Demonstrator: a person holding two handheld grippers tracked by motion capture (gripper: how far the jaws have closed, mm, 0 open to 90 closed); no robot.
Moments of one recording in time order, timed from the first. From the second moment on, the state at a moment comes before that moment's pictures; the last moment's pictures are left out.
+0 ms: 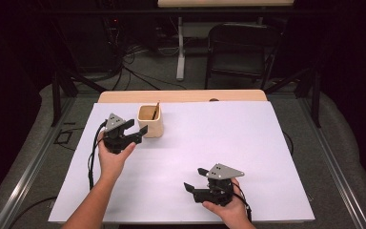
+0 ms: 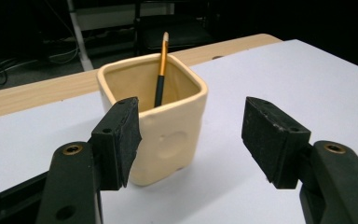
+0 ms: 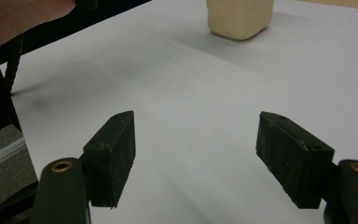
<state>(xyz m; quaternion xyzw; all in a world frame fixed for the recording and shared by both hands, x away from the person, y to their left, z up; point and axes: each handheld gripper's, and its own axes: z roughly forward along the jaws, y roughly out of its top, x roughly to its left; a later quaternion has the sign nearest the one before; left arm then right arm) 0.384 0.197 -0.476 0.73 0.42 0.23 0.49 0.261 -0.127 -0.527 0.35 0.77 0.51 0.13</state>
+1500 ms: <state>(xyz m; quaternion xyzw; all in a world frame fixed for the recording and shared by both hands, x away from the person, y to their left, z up) 0.302 0.201 -0.493 0.74 0.37 0.21 0.52 0.260 -0.126 -0.529 0.35 0.77 0.51 0.13</state>
